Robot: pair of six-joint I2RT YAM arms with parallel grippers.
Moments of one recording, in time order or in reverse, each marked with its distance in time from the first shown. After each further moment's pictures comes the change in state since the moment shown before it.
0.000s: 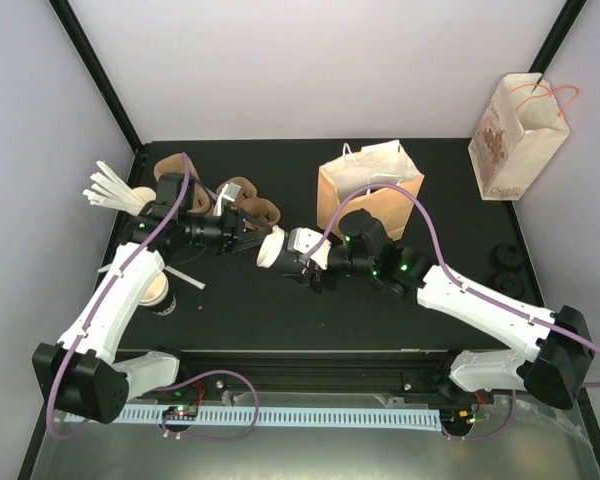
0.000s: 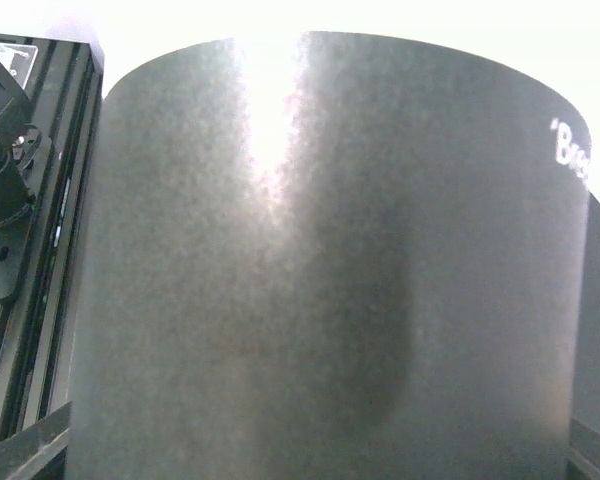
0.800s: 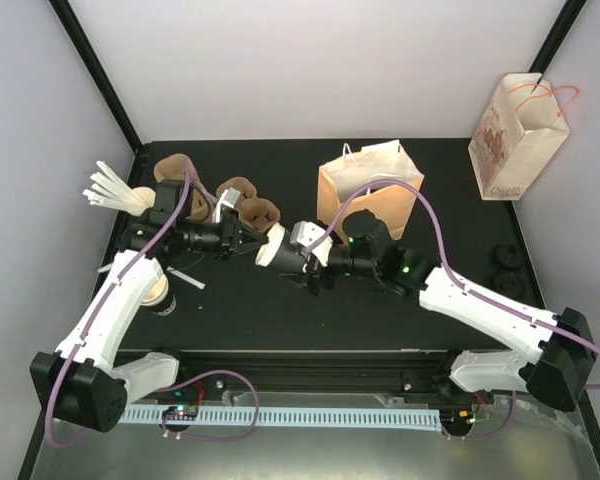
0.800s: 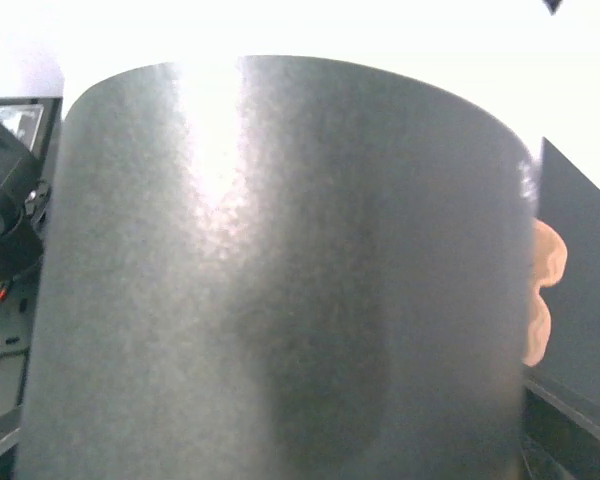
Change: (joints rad) left arm 0.000 -0.048 -0.046 0.016 0.014 0.087; right arm 0.000 -0.010 -0.014 0.054 -0.014 0.127
